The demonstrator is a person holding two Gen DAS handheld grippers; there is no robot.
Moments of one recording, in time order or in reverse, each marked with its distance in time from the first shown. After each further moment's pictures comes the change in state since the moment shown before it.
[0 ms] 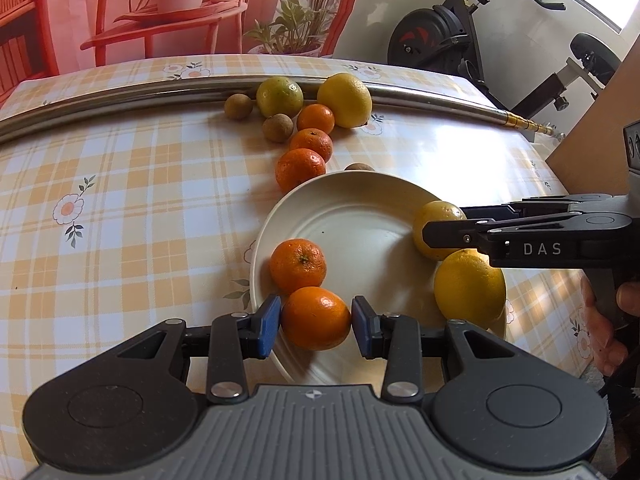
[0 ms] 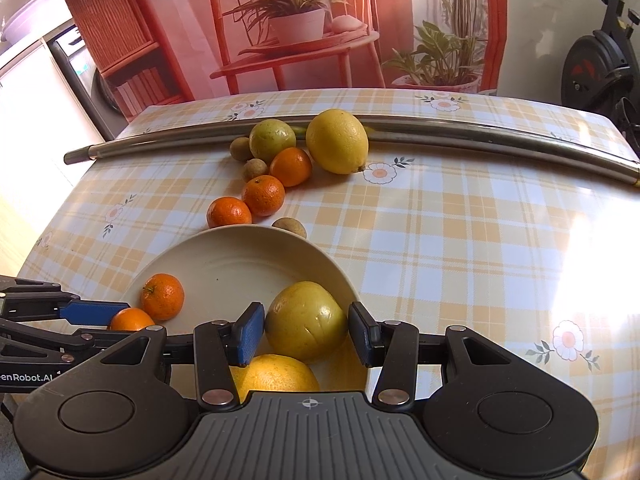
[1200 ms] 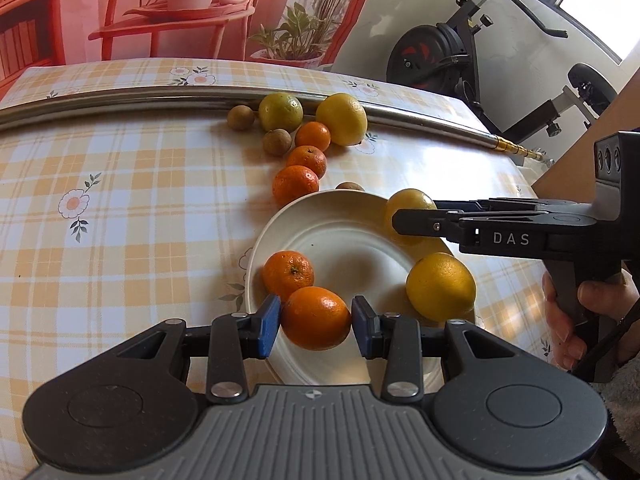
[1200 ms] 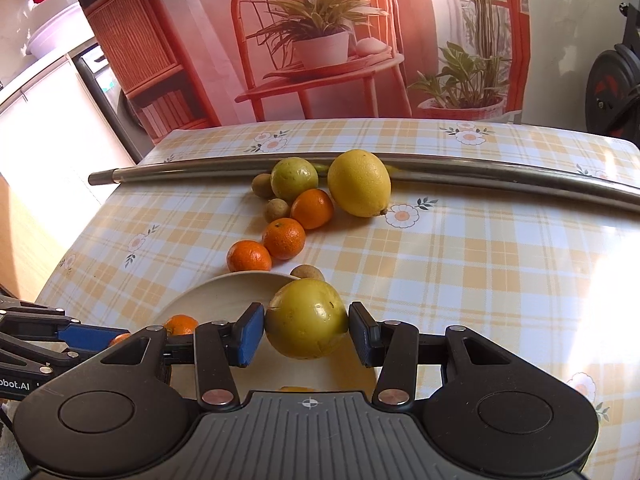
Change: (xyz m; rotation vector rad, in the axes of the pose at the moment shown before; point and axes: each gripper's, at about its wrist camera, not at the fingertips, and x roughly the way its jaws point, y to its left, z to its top) left arm -0.015 0.006 0.006 -0.058 -0.014 -0.049; right arm 0.001 -0.004 0.023 -0.022 -0.057 0.090
